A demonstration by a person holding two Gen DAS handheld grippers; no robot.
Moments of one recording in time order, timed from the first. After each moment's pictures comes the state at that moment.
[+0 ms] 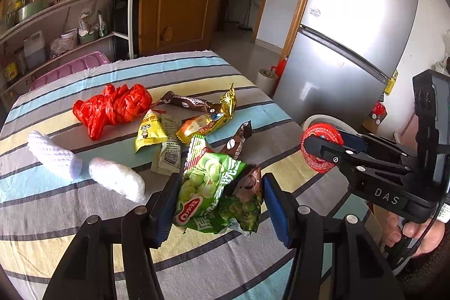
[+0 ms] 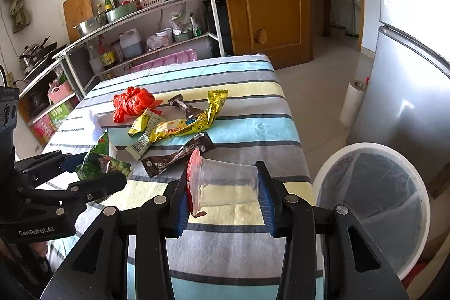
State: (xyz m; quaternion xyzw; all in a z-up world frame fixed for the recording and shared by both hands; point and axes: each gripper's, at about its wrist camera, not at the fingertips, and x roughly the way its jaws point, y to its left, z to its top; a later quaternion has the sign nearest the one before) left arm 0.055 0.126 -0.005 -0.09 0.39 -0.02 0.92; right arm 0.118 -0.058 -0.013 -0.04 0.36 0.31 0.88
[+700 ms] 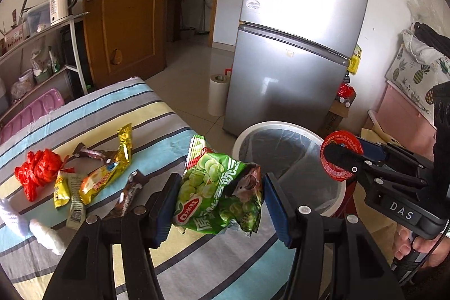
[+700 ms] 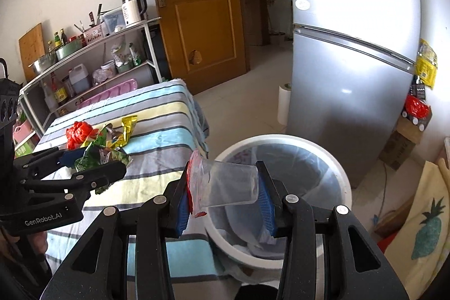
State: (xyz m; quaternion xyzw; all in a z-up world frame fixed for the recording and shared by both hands) left arm 0.108 0.010 0.018 -0.03 0.37 -0.11 0.92; right arm 0.104 -0.188 0.012 0.01 0.33 0.16 0.93
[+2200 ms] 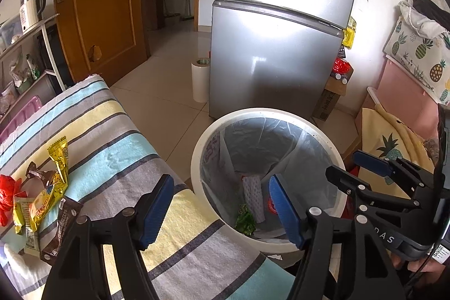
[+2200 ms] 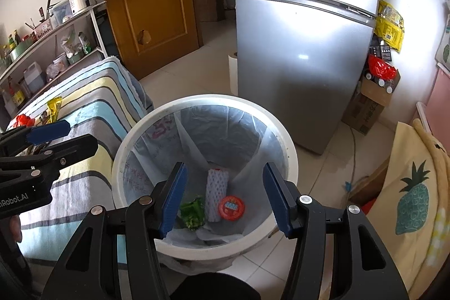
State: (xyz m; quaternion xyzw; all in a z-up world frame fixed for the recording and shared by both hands) left arm 0.158 -0.060 -0.015 0.01 0.40 -0.12 0.91; right arm 0.133 -0.253 -0.039 0.01 0.40 0.06 0.92
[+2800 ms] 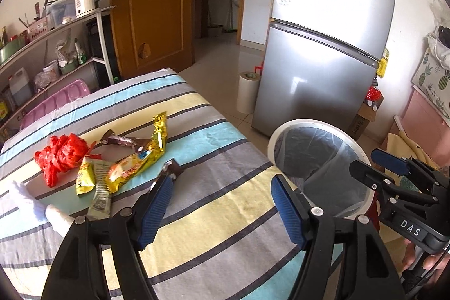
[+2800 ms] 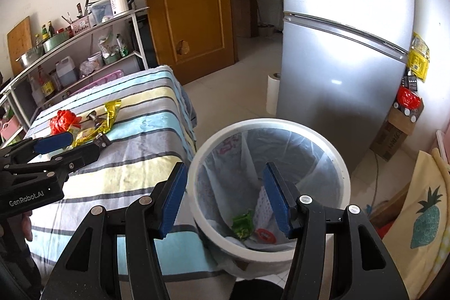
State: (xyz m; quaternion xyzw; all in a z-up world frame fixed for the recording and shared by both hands) left arm 0.104 0.040 0.004 -0.03 0.37 -0.03 0.93; right arm 0.107 -0.176 -0.007 -0.01 0.35 0.14 0.93
